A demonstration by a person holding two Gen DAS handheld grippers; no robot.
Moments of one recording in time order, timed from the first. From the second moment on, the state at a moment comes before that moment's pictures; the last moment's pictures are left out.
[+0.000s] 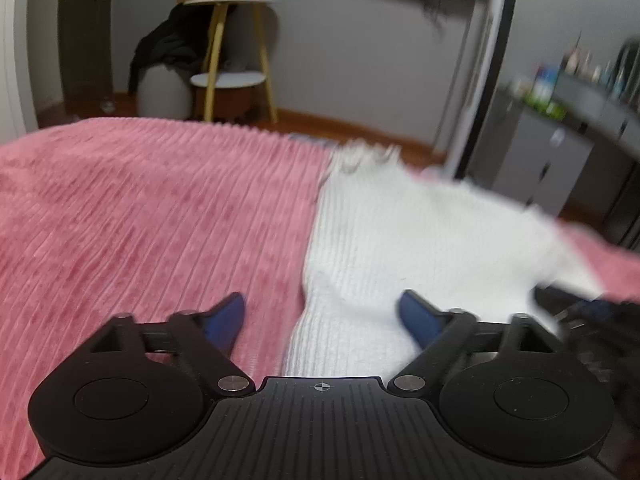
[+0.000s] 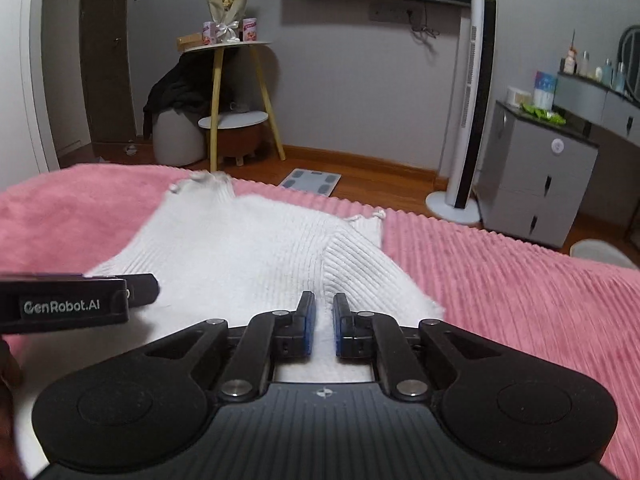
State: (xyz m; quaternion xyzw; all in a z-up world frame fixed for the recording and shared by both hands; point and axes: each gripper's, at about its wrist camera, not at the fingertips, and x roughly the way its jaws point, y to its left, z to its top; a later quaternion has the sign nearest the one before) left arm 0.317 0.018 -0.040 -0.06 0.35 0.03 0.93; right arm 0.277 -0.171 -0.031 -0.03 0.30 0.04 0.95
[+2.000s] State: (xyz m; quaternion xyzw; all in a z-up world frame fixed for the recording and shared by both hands) left arm 0.169 0.048 -0.039 -0.11 0.38 0.02 0.92; right arm 0.154 -0.203 -0.043 0.12 0.35 0.03 0.93
